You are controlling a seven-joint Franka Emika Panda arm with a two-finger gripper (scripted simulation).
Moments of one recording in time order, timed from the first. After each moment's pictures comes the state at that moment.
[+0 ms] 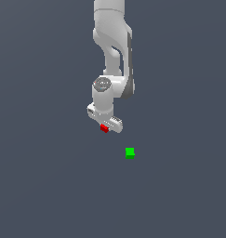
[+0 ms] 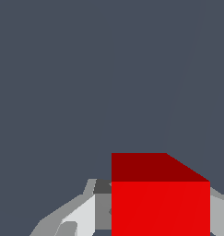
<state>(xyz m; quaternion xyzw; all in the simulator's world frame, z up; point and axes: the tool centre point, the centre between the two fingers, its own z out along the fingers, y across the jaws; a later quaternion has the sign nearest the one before) -0.084 -0.039 0.049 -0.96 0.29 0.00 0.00</state>
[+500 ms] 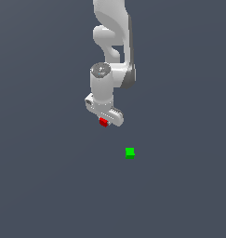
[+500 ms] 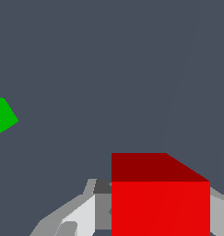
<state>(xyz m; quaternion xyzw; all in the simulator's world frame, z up) -0.083 -0.040 0.107 -0.96 0.29 0.00 0.00</state>
